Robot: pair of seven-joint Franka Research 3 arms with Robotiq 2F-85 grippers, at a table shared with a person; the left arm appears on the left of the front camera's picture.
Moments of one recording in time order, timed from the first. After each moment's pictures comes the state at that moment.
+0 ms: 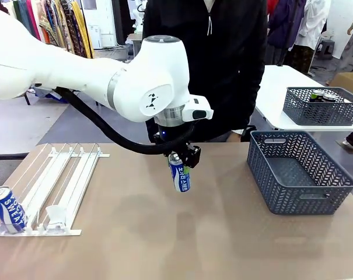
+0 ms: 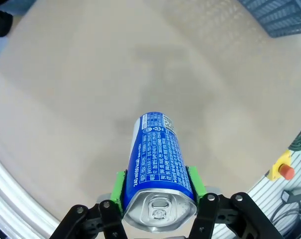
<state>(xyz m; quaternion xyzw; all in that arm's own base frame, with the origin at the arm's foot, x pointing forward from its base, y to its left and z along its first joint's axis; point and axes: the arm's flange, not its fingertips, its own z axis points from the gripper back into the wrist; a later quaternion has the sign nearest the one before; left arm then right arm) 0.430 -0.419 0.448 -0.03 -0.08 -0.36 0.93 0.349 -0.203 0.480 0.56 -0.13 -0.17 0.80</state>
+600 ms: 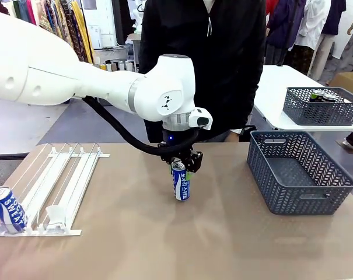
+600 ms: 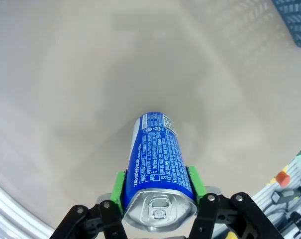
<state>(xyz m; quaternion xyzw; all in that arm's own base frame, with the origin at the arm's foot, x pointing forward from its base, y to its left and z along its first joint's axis) 0.480 -0.438 0.405 -0.03 0.00 -0.33 0.94 0.349 -0.203 0.480 0.56 -0.13 -0.17 0.80</state>
